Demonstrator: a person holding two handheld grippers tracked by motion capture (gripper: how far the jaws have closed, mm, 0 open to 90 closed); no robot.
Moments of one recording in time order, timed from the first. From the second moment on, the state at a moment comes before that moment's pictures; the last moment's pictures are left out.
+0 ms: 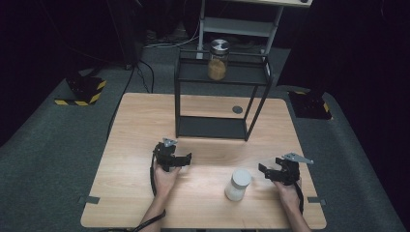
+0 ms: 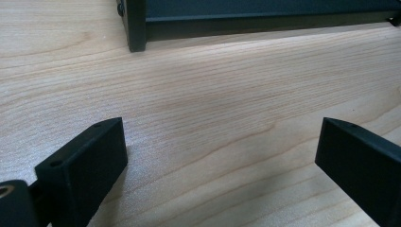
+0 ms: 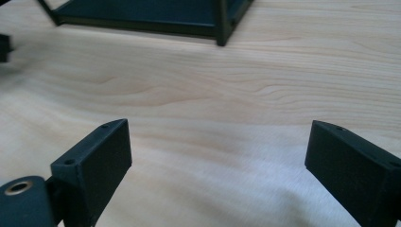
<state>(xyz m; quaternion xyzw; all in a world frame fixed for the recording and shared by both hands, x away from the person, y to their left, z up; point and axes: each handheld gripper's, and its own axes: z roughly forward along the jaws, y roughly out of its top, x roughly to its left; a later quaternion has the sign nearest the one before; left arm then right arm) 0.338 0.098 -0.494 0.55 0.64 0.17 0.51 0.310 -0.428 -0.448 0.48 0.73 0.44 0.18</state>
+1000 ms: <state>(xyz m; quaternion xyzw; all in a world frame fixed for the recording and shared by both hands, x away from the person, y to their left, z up) 0.338 0.098 -0.493 0.55 0.64 0.17 0.51 0.248 -0.416 -0.437 0.32 0.81 0.47 0.13</state>
